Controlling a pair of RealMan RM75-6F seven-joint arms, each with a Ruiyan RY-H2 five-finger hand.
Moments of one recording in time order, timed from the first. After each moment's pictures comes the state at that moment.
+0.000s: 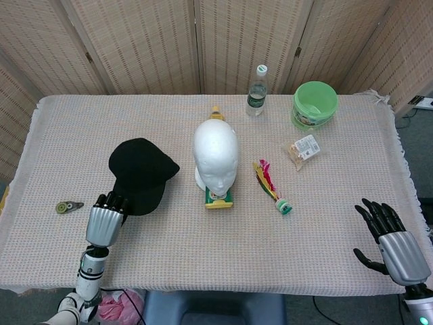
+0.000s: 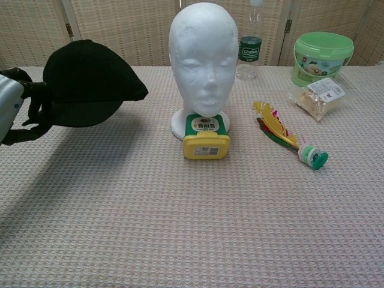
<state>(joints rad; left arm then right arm) -0.45 -2.05 -0.11 -0.44 1.62 1.83 0.14 0.05 -1.03 -0.04 -1.65 -1.70 1.54 0.09</state>
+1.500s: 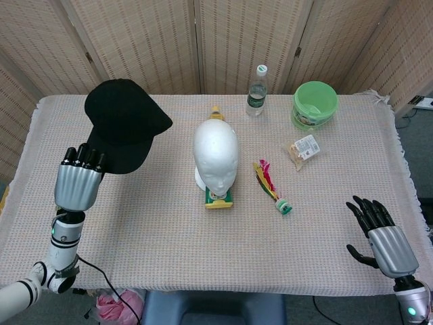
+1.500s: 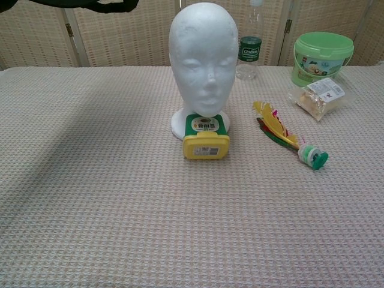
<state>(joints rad) -0.60 -1.52 -0.27 -1.20 1.65 1.71 0.59 0.09 -1.06 -0.02 -1.66 -1.66 1.46 0.02</state>
